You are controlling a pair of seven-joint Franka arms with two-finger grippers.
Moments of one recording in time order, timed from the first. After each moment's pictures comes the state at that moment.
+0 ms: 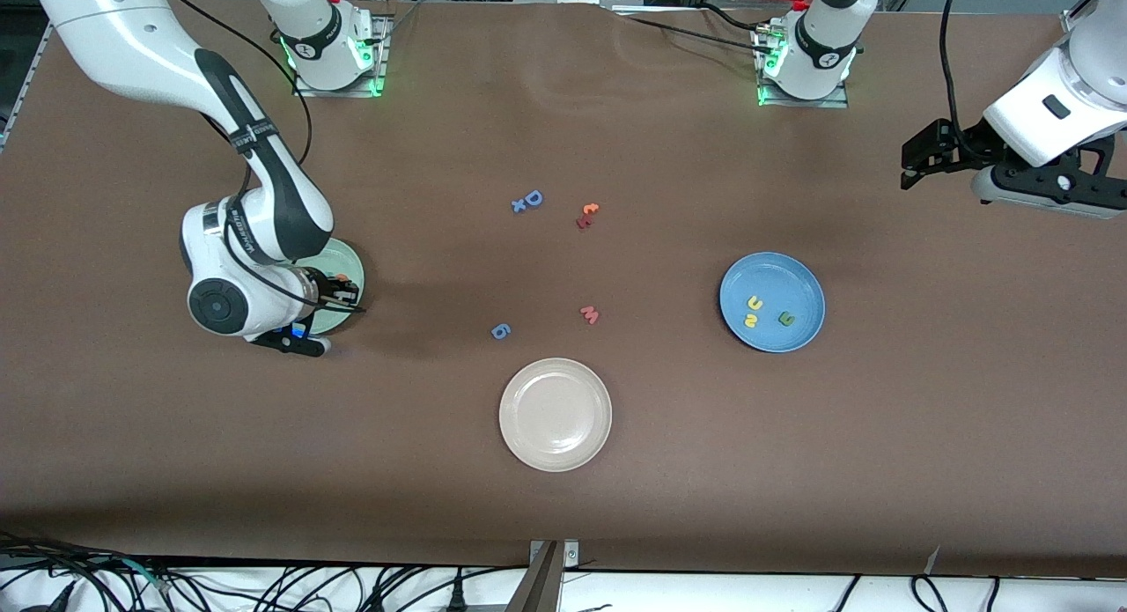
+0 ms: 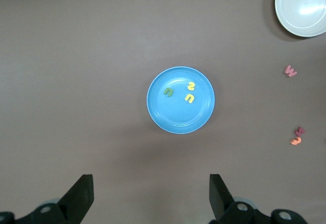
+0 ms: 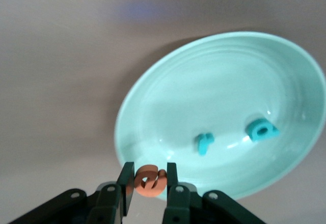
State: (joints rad) left arm -0.05 0.01 -0.07 -1.56 -0.01 1.52 0.05; right arm -0.09 0.59 0.30 -1.81 -0.12 1.99 0.44
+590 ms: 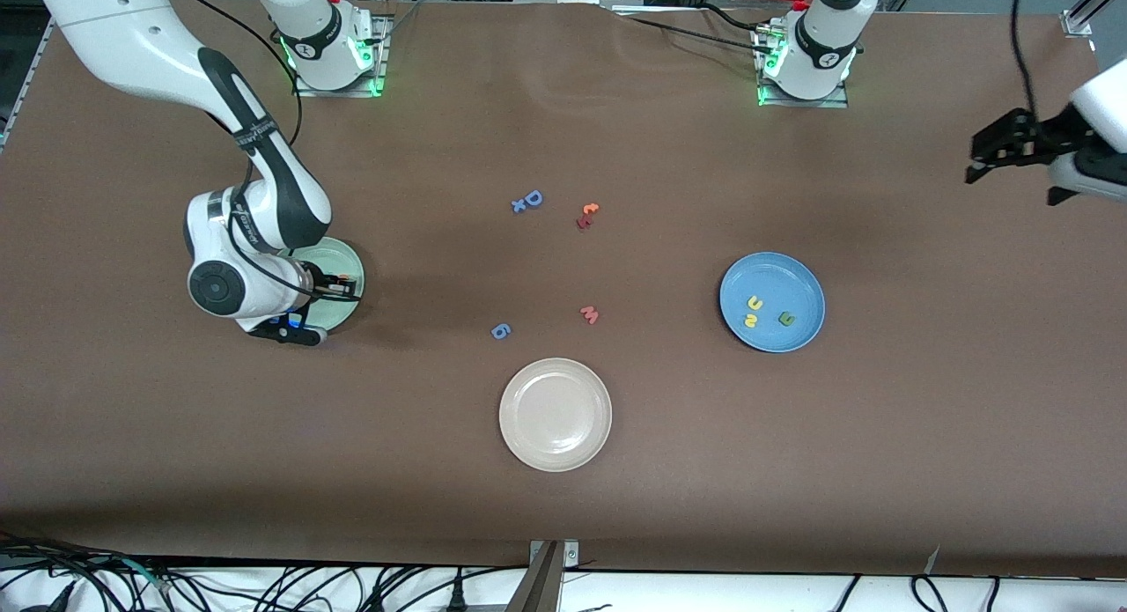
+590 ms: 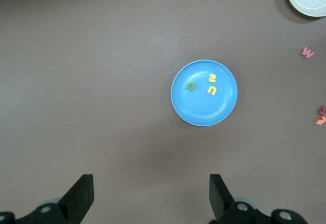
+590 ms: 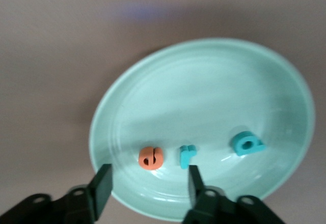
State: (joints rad) left arm 0.12 -0.01 -0.06 -1.56 -0.03 1.52 0.34; right arm -0.09 0.51 0.27 -1.87 -0.12 2.06 0.40
